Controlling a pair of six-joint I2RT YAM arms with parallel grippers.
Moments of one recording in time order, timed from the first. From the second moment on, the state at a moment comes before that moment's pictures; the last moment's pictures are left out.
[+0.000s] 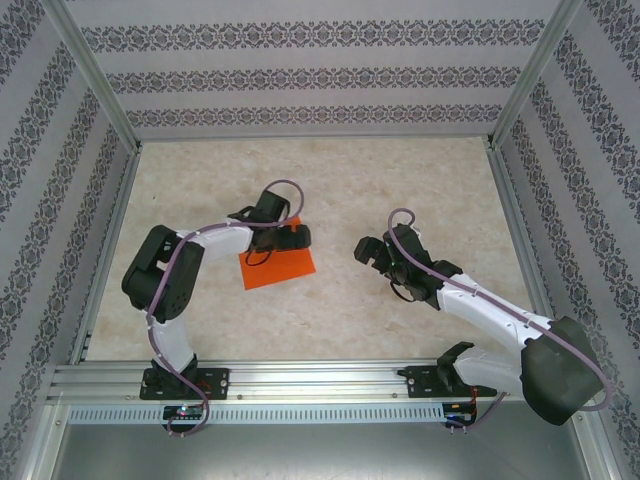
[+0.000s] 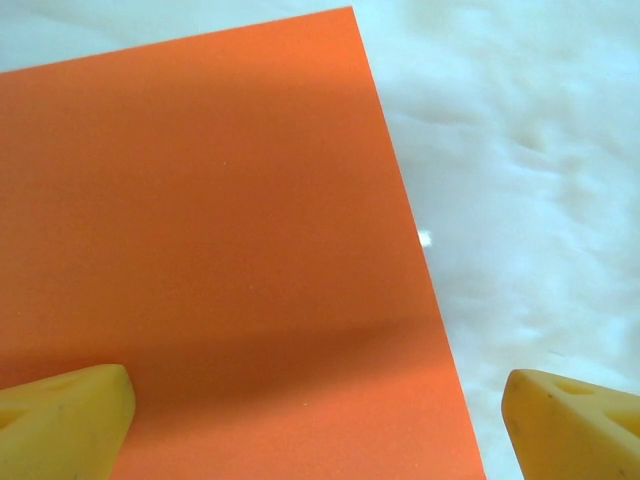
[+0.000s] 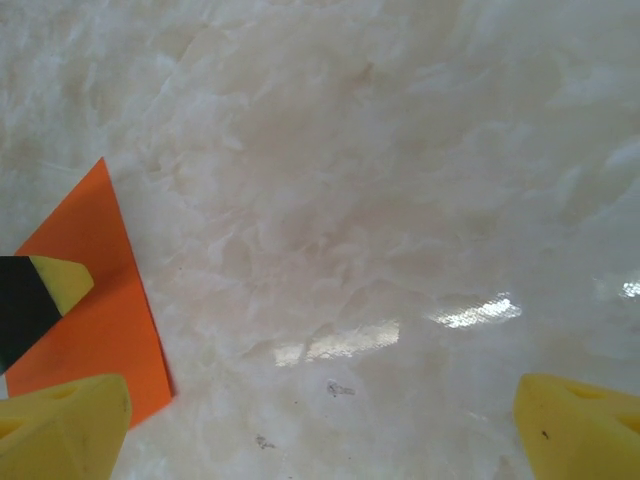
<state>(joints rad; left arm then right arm) -0.52 1.85 1.09 -0.26 0.14 -0.59 0.57 1.15 0.60 -0.28 0.12 0.90</state>
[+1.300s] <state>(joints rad) -0.44 1.06 0.68 -0.47 0.03 -0.67 0.78 1.75 1.03 -0.36 -0.09 0.83</state>
